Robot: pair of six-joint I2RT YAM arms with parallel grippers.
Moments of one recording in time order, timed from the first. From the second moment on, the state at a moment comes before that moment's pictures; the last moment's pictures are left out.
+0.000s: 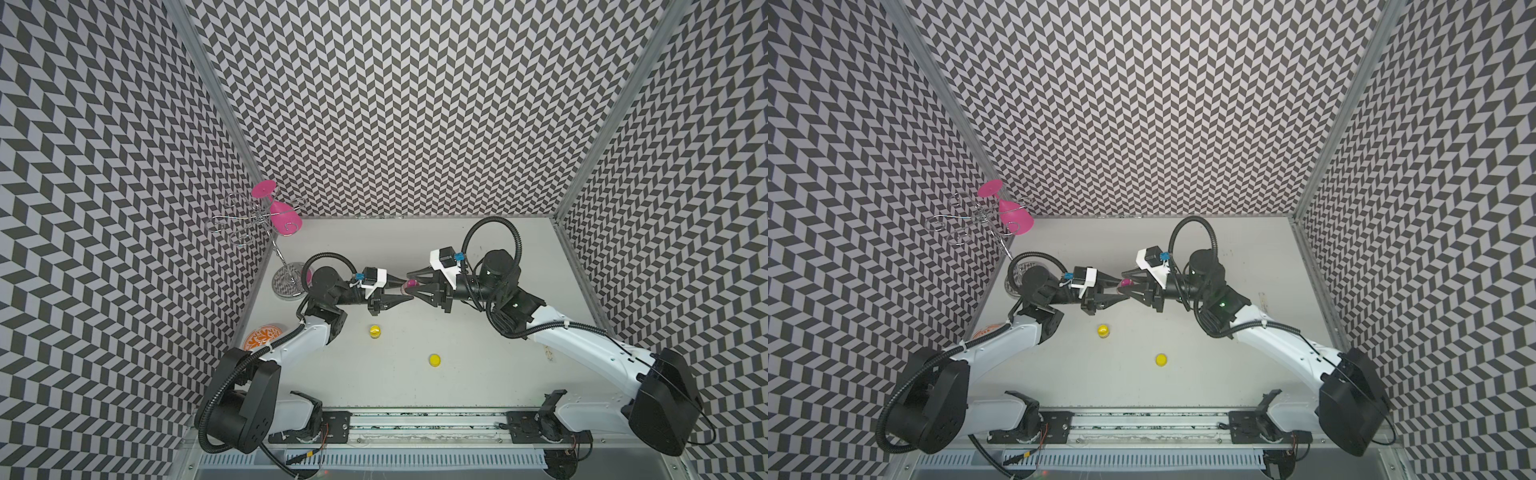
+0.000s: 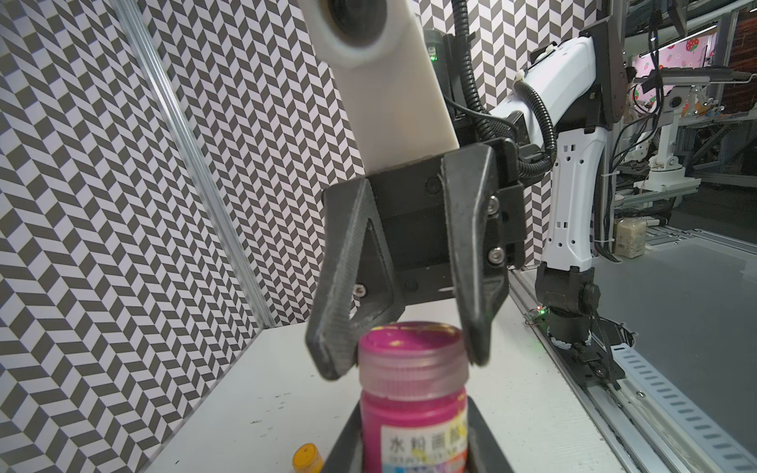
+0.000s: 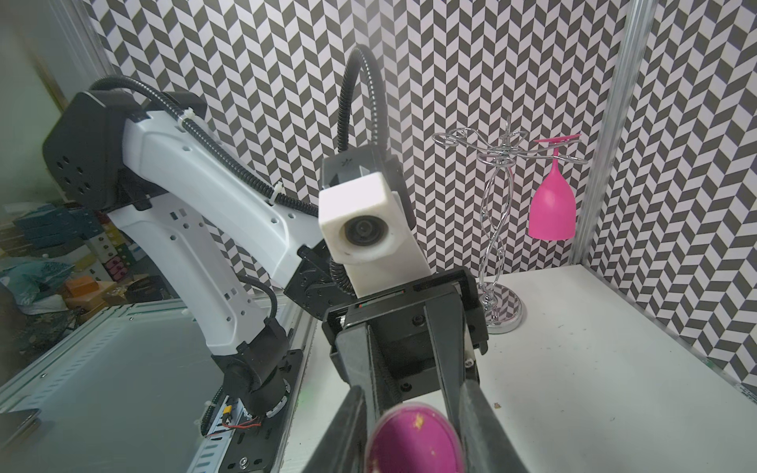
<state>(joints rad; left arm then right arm) -0.36 1.32 0.62 0.97 1.22 -0.01 0.72 1.31 0.94 0.35 -0.75 0.01</state>
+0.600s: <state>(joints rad) -0.35 1.29 0.62 1.15 1.07 -0.23 0.78 1.35 0.96 0.54 -0.53 0.09</state>
